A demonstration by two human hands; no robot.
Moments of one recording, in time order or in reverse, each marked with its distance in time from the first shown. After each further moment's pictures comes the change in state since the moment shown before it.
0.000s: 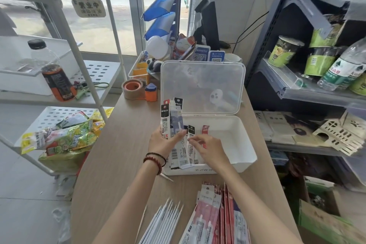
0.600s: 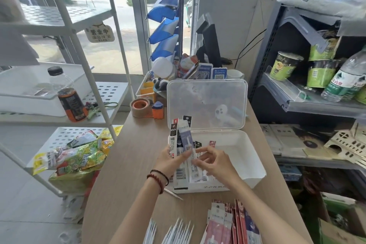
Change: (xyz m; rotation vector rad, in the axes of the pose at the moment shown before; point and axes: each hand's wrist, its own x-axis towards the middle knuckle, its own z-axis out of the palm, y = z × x) left_hand -0.003 0.001 -0.010 -0.055 -0.177 -0.039; right_hand -0.004 -0.003 -0.006 0.322 -0.038 0.008
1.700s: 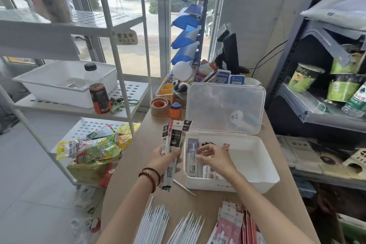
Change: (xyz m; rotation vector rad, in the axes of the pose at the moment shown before) left_hand -0.036 0.005 -0.054 -0.241 0.134 -0.122; right_hand 0.019 -0.023 0.032 -0.082 -0.056 0.084
